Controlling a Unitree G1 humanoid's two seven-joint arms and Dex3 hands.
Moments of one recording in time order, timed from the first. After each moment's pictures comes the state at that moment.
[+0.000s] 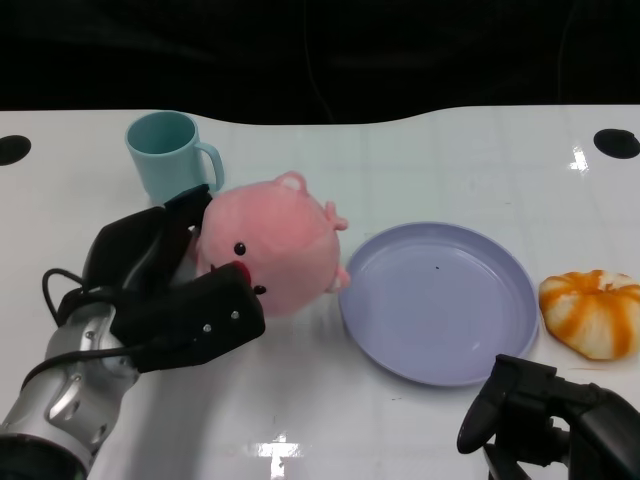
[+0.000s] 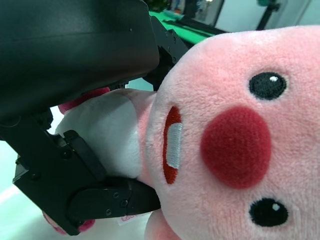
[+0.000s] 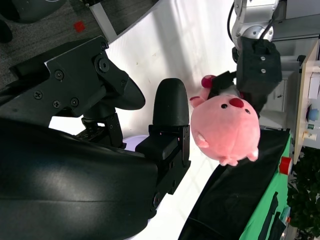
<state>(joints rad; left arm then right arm) -0.46 0.28 -0.30 0.51 0.53 -0.07 0.19 0.45 -0.26 0.11 -0.75 0.08 0.33 0.28</state>
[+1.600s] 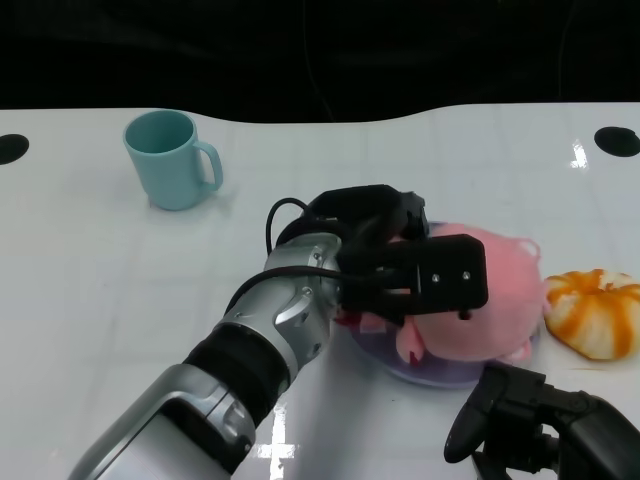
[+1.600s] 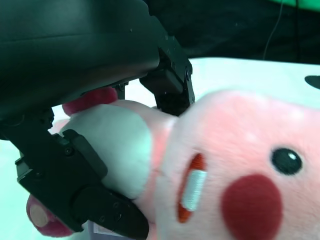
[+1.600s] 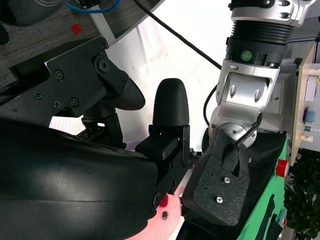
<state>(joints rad) -0.87 -0.13 -0.54 0.88 0.62 0.12 -0.06 0.48 -0.24 0.15 -0.79 0.05 0.34 0.26</state>
